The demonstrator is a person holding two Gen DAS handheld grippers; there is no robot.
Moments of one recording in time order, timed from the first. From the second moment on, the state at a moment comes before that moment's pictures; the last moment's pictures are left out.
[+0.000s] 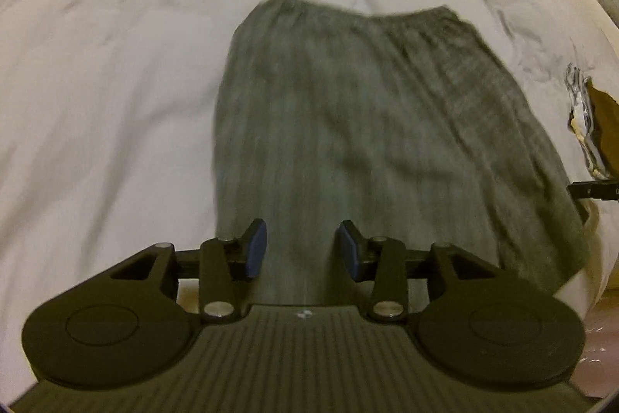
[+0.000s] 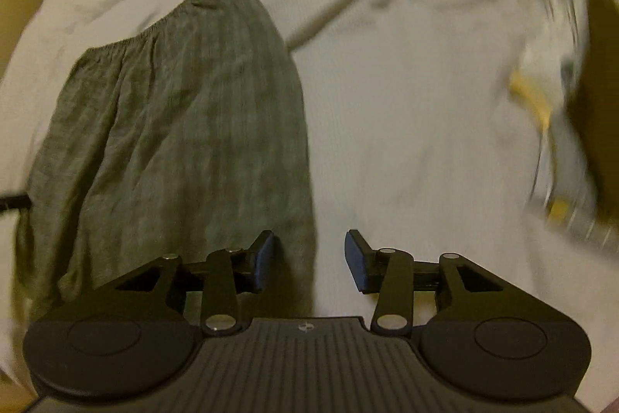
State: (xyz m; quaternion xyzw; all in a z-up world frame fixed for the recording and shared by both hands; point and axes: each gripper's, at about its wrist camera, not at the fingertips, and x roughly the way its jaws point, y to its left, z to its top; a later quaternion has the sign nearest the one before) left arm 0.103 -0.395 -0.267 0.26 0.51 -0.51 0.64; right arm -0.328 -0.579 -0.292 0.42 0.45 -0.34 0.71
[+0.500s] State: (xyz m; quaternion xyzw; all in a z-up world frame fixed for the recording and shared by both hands) left arm 0.126 -0.346 -0.260 0.27 0.51 -0.49 0.65; right arm -0.351 -0.614 -0.244 0.25 0.50 -0.48 0.67
